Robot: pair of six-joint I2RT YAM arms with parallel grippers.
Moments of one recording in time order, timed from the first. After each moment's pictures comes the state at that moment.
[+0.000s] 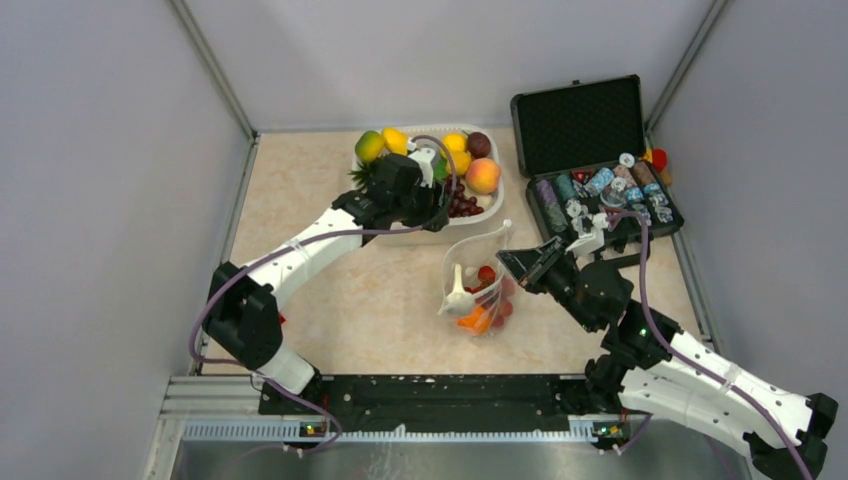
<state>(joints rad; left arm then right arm) -0.62 1.56 1.28 -0.38 0.09 -0.32 0.95 0.58 0.61 -0.16 0.38 1.00</state>
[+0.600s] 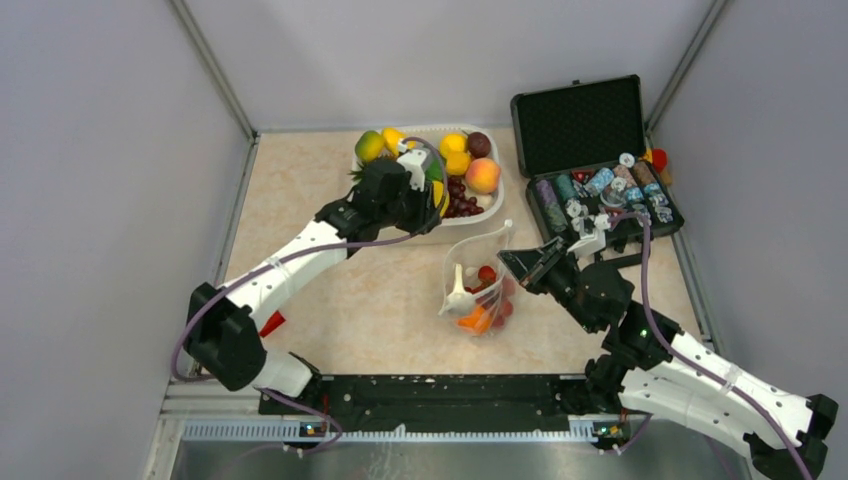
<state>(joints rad) -0.62 1.47 1.22 -0.36 0.14 -0.30 0.95 0.58 0.61 -0.16 0.39 1.02</state>
